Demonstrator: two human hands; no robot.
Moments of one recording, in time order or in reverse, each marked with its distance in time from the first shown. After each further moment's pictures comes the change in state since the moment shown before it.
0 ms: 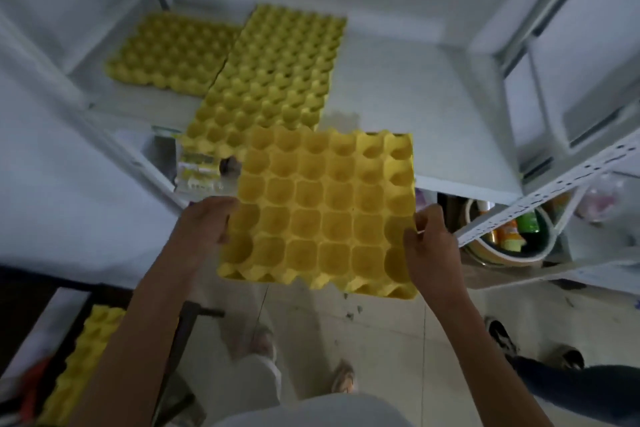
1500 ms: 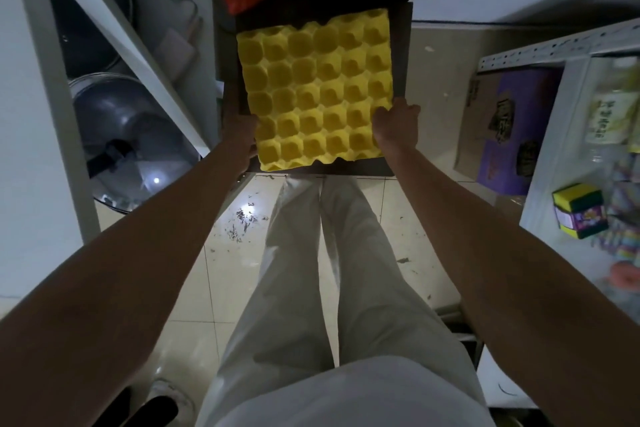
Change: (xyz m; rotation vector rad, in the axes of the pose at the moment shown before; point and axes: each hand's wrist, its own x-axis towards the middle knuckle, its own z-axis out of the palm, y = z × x) left_hand 0.088 -0.624 -0.247 -1.108 0.779 -1.070; right_hand -0.170 -0.161 0.789 -0.822 -1.058 -0.436
